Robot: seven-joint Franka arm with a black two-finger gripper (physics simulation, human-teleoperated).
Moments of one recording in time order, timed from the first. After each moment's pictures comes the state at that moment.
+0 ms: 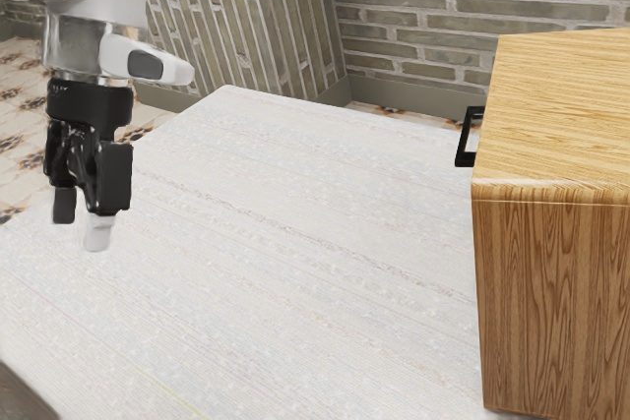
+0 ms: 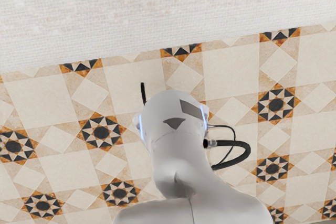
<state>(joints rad) -0.10 -0.03 0.13 -1.29 0.02 0.74 0.21</state>
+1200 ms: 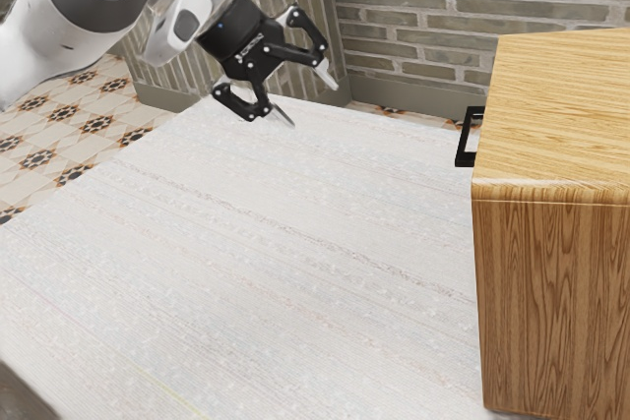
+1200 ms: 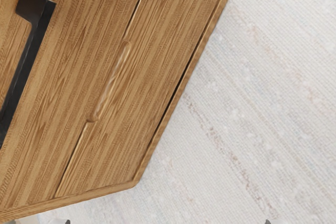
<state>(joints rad) 0.37 0.10 -0.32 -1.33 -0.41 1.76 2.39</state>
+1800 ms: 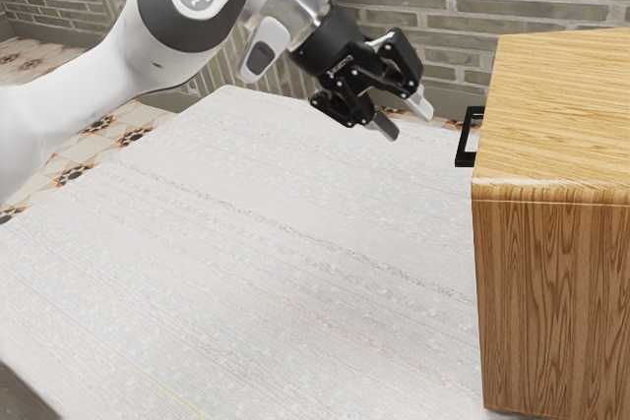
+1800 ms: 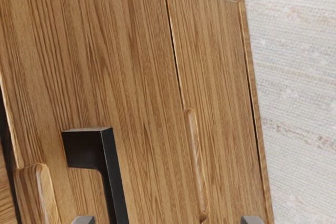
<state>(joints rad) 0.32 0.24 -0.46 -1.25 -0.42 1.83 2.83</state>
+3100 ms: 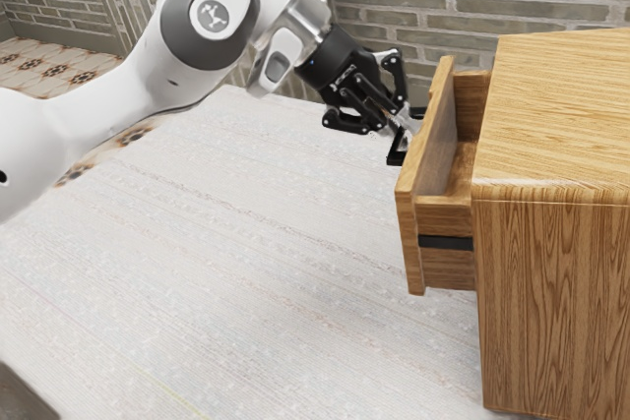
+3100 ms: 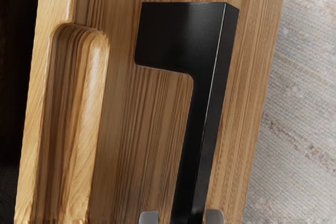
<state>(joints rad) 0.36 0.31 -0.47 -1.24 -0.43 1.90 2.59</state>
